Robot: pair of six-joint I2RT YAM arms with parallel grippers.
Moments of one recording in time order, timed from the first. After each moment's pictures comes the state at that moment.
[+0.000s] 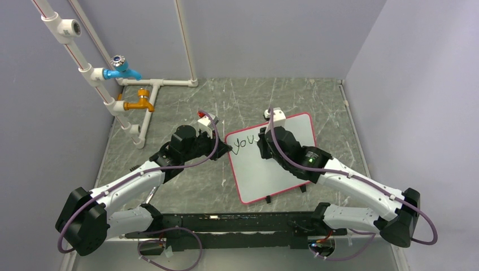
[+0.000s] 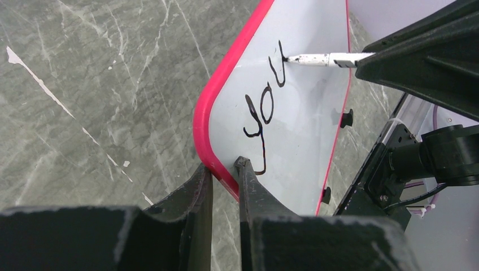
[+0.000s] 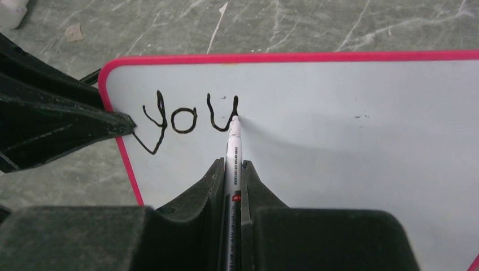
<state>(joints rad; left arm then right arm) -0.66 1.12 0.66 0.15 0.28 -0.35 0.94 1.08 0.98 -0.47 0.46 0.42</state>
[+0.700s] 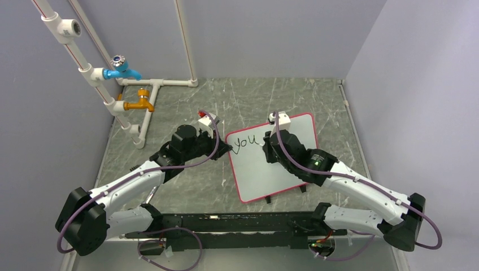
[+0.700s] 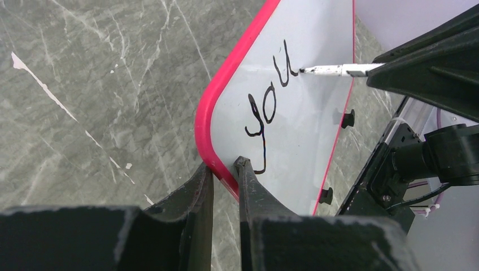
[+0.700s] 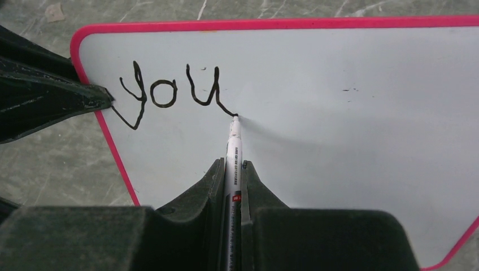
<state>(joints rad) -0.66 1.12 0.66 0.14 0.27 -0.35 0.94 1.02 0.95 -0.55 0.45 0.44</state>
